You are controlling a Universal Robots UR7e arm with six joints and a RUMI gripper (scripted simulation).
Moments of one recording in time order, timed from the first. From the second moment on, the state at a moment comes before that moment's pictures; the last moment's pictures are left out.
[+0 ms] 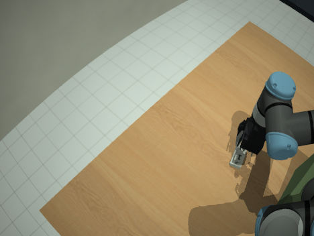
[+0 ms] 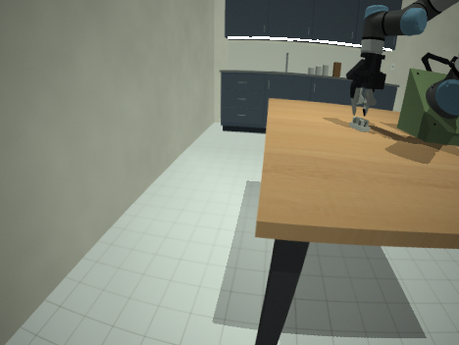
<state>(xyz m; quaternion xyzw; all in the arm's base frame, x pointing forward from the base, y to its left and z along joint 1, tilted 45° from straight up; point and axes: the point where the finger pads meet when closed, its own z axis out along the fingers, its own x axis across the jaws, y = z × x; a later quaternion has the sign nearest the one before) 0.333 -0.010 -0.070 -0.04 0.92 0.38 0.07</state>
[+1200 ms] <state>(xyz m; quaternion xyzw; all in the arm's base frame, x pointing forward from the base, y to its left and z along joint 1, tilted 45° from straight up) 0.333 -0.008 -0.071 -0.04 0.92 0.38 0.07</state>
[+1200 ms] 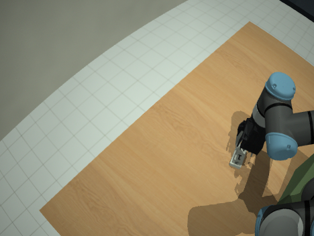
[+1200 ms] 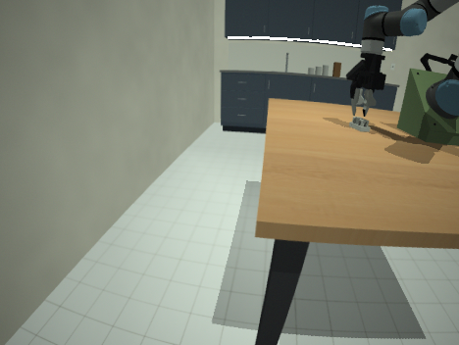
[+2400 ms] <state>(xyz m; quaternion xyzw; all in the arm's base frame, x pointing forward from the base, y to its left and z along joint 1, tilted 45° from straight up) 0.336 0.009 -0.089 -0.04 0.92 0.38 0.07</state>
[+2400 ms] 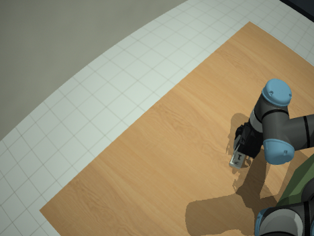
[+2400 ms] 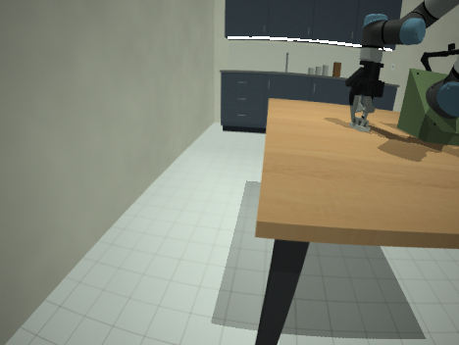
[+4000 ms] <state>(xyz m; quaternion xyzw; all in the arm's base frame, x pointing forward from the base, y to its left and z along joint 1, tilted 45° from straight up) 0.336 0.009 -0.089 -0.04 0.92 0.38 0.07</state>
